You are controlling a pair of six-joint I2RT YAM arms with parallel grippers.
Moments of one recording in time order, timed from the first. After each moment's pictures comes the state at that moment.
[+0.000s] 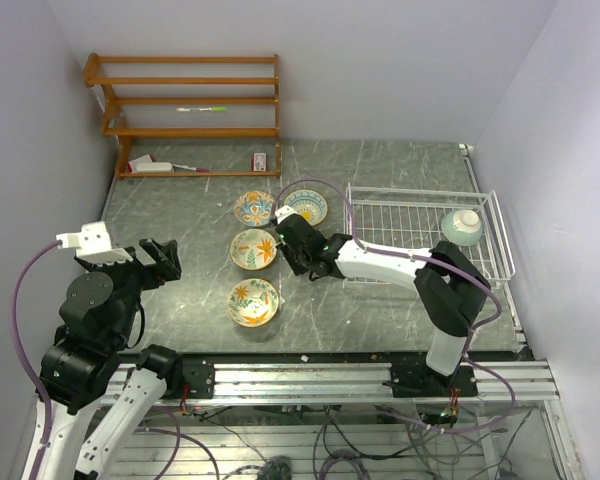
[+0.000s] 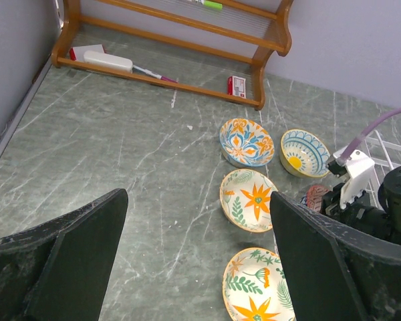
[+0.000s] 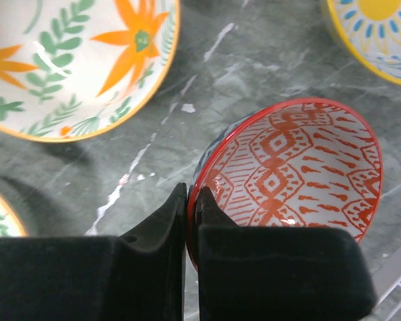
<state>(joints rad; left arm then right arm) -0.36 0.36 0.94 -0.72 -0.37 -0.32 0.93 1.82 1.18 -0.25 0.27 0.17</state>
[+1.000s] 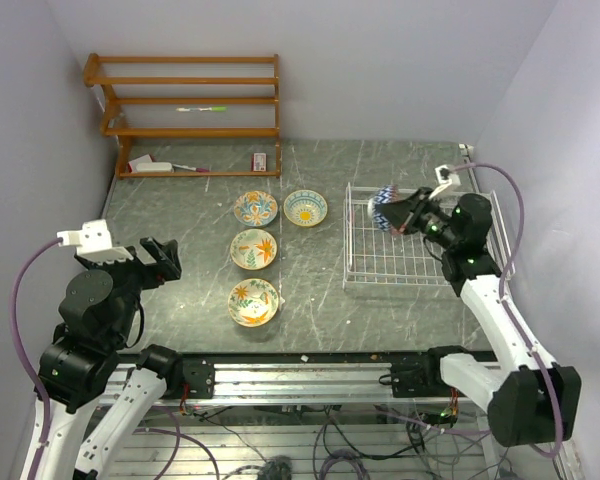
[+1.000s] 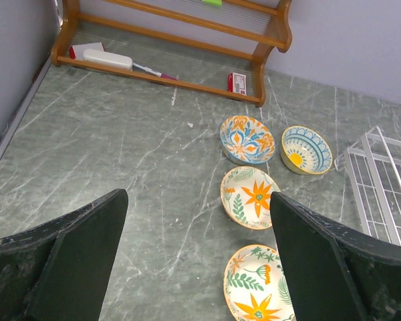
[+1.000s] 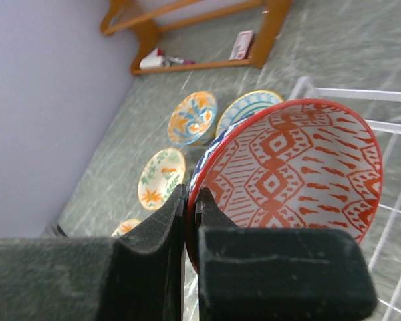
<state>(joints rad) -0.36 0.37 0.96 -0.73 -0.37 -0.32 0.14 1.01 0.74 0.12 -0.58 0.51</state>
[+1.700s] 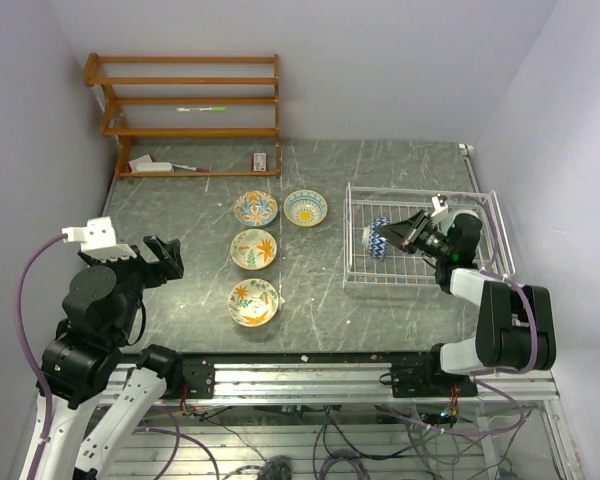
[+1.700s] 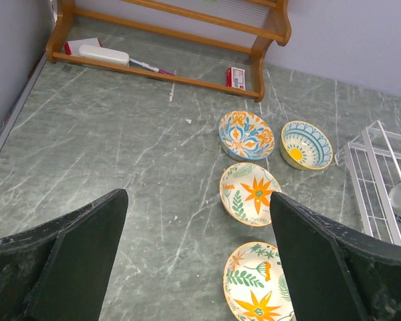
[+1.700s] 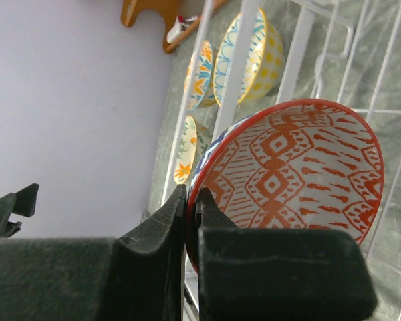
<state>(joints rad) -0.36 0.39 0.96 -0.73 -0.35 -0.31 -0.11 1.38 0.46 0.70 -0.91 0.95</state>
